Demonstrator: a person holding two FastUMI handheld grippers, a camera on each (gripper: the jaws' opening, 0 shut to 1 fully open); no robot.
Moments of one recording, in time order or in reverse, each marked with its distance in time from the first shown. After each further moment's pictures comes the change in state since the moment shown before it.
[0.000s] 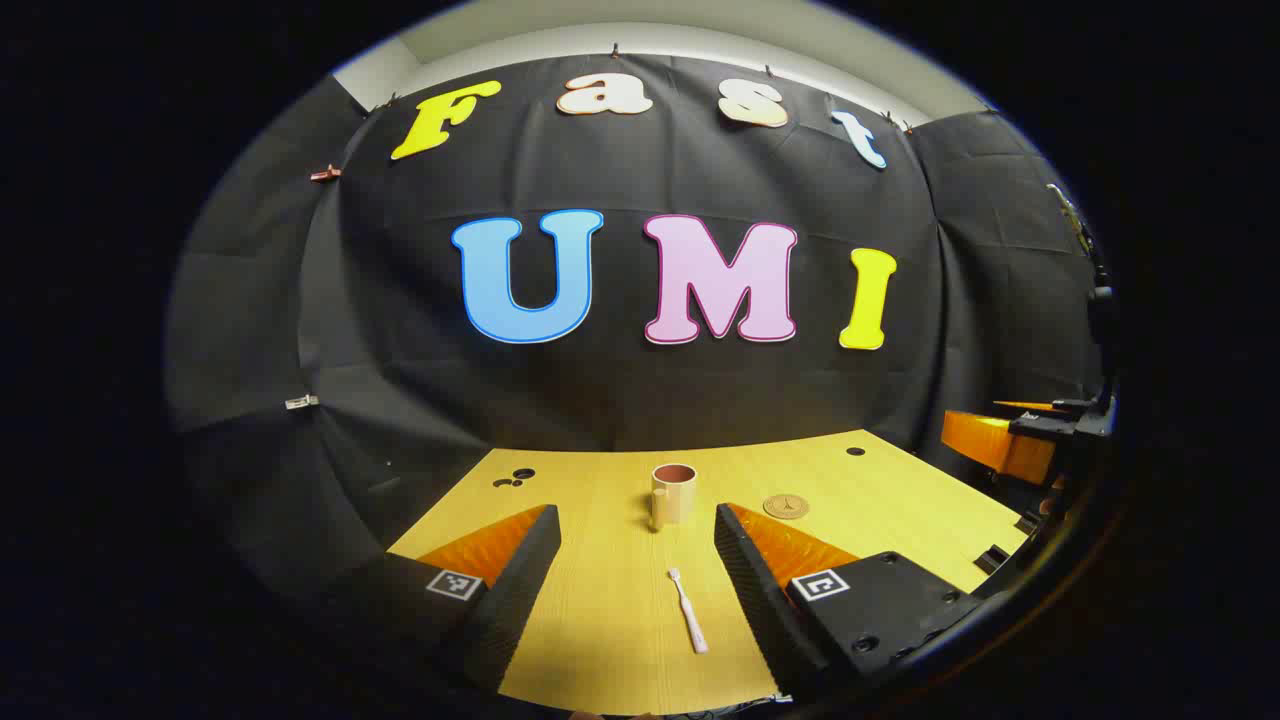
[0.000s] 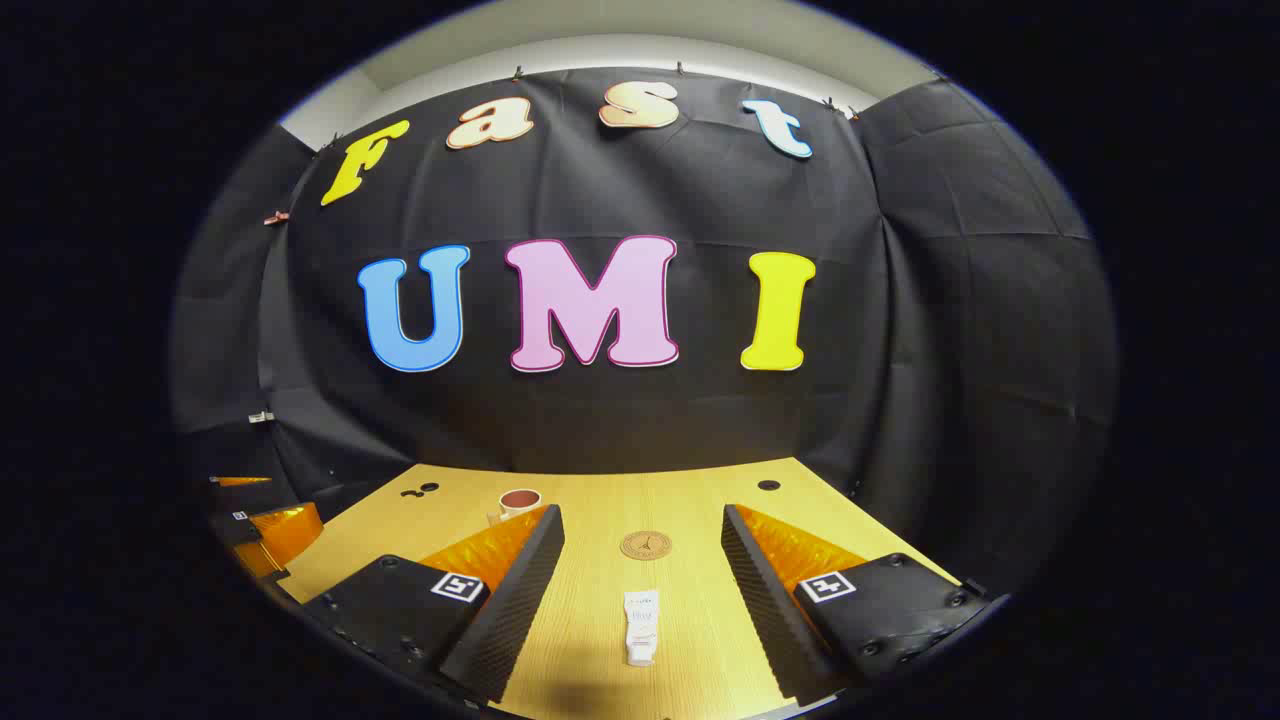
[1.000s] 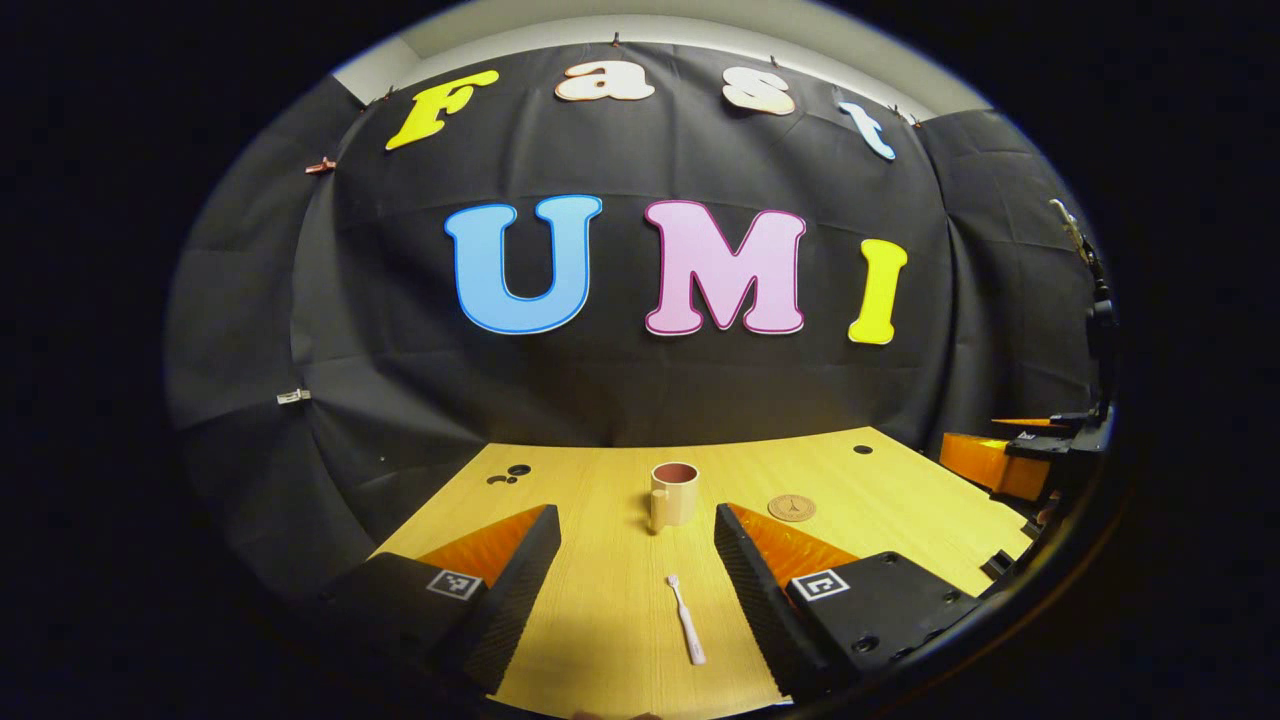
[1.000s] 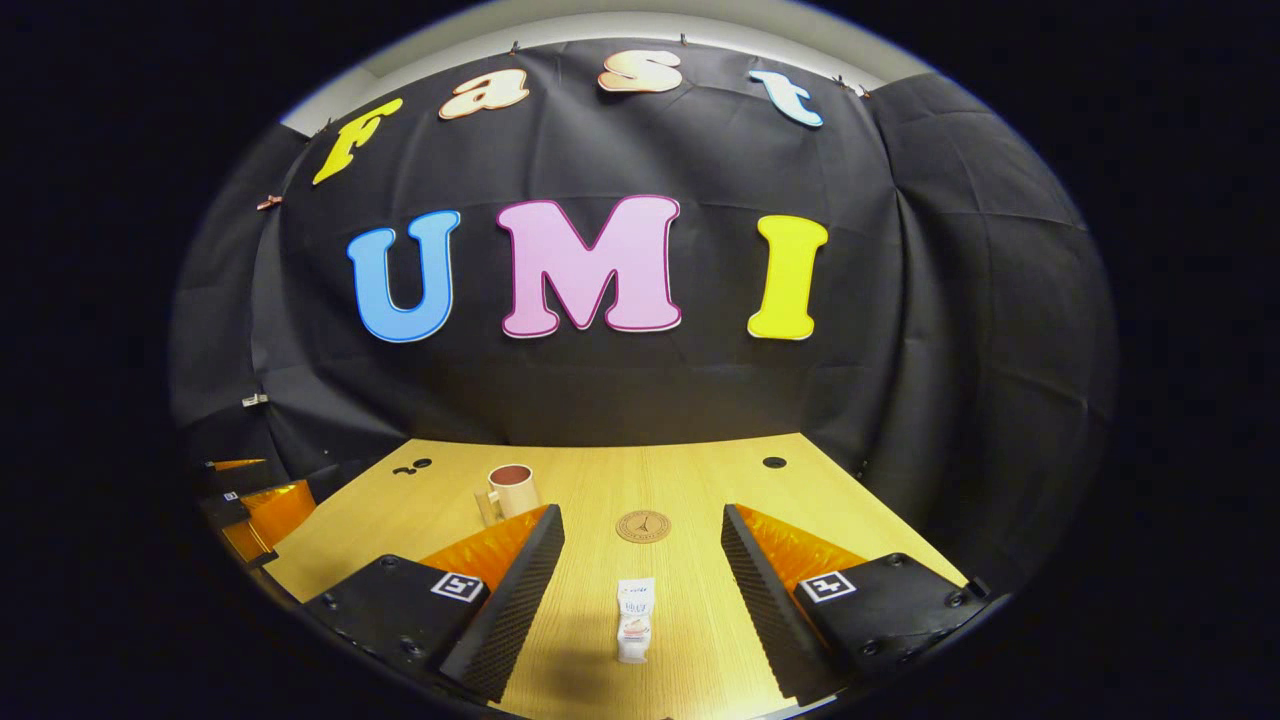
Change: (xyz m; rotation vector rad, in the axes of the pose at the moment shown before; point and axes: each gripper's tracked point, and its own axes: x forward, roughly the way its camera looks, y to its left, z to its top) left arm 0.033 0.000 -0.006 -0.011 0.031 0.021; right arm 0.038 -0.005 -0.027 -0.006 0.103 0.013
